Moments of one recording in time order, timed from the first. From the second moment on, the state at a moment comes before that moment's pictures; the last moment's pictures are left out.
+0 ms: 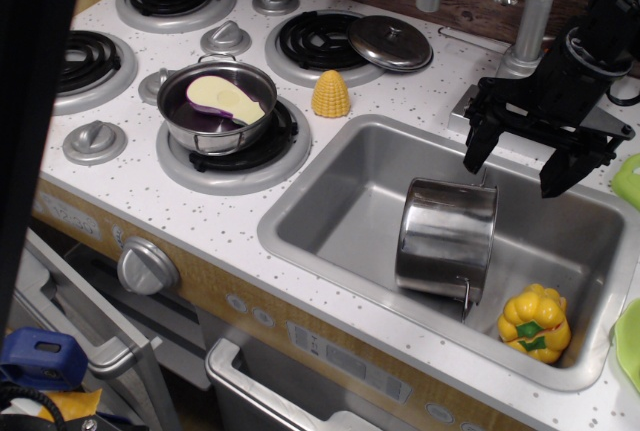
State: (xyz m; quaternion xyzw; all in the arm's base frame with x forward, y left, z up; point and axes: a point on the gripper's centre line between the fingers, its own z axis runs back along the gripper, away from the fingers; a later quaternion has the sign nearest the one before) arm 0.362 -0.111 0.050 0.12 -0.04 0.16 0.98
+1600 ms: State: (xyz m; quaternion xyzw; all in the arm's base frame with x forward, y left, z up) arm 0.350 -0.111 0.001 0.36 -0.06 0.09 0.93
